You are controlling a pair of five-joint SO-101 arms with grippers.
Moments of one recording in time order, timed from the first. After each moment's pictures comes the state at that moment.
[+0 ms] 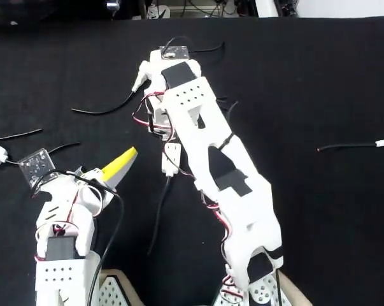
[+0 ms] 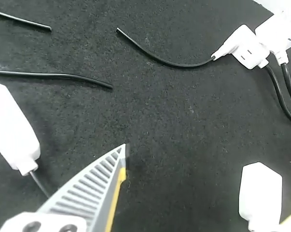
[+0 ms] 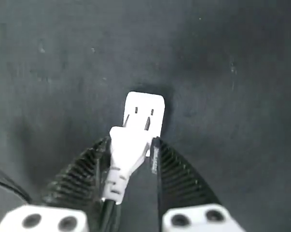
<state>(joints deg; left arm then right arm) -8.4 -95.7 97.1 41.1 24.1 -27.5 34.1 -38.4 99.6 -25.5</state>
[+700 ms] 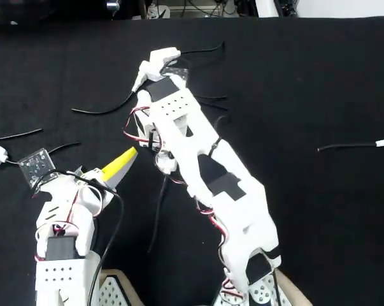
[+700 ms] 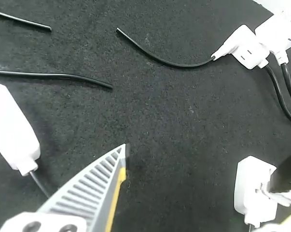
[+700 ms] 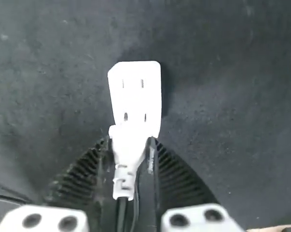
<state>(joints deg) -8.4 -95.7 97.1 41.1 24.1 -31.6 34.1 -28.5 96.9 -38.8</state>
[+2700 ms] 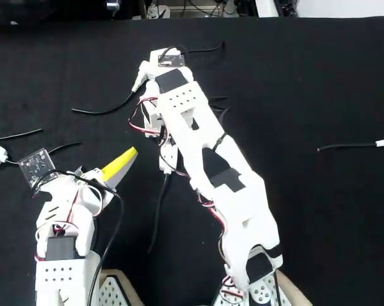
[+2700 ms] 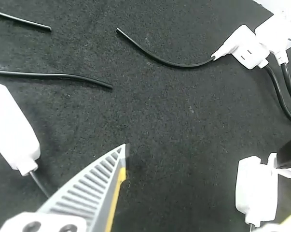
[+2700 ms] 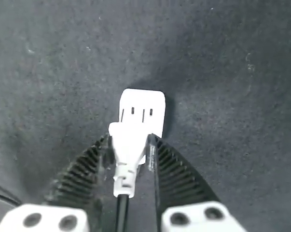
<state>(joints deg) -8.4 -95.7 97.1 41.1 24.1 -28.5 37.8 -36.0 95.7 -26.7</state>
